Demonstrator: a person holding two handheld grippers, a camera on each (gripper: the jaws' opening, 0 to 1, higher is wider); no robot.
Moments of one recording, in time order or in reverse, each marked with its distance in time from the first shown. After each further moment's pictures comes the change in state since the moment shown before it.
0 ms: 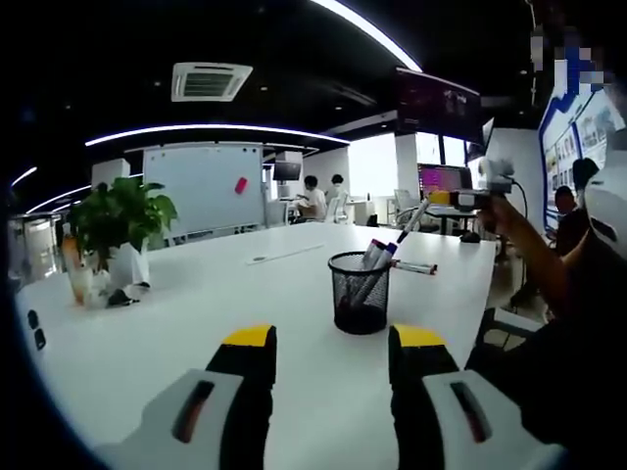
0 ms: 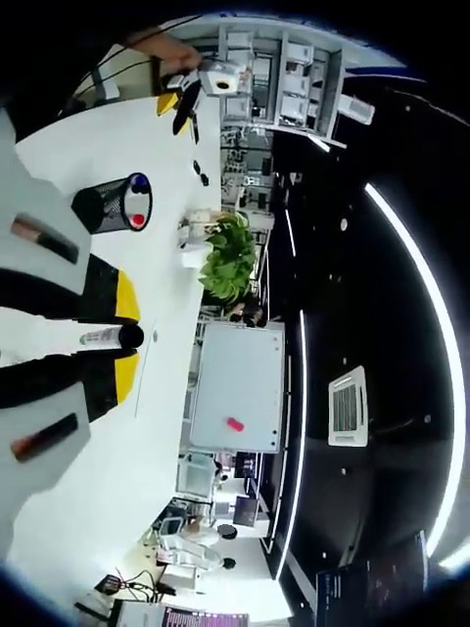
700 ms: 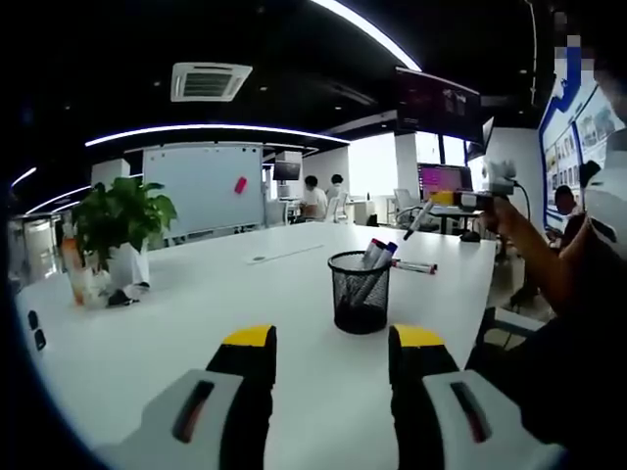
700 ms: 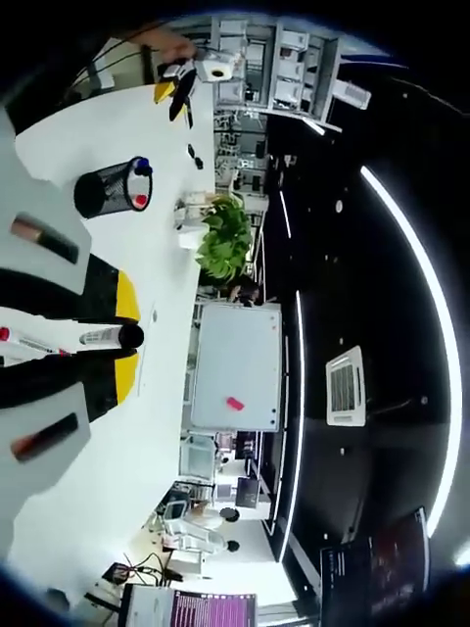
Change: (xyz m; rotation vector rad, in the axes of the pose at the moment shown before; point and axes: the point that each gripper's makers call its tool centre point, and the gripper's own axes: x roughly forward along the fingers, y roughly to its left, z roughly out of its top) left arm 0.000 0.001 -0.001 0.001 0.002 -0.001; right arm -0.016 -0.025 -0.006 0.017 -0.008 -0.087
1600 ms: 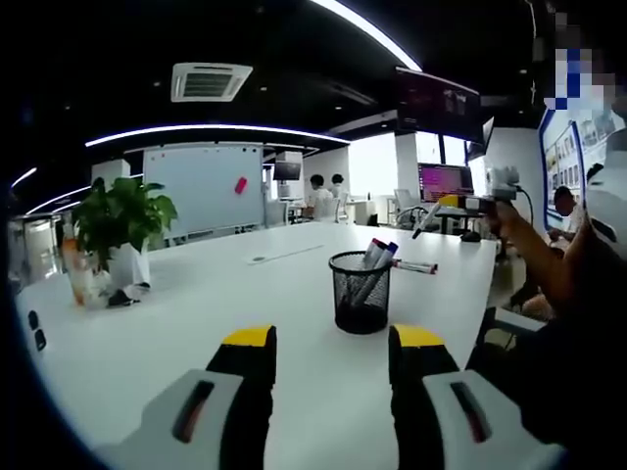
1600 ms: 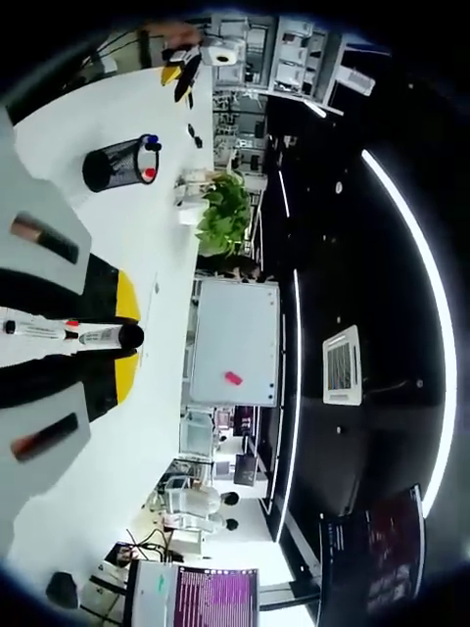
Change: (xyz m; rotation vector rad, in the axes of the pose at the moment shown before) left arm 0.000 0.000 0.000 0.000 0.001 0.002; right arm -0.018 -0.036 -0.009 -0.001 -0.009 -0.106
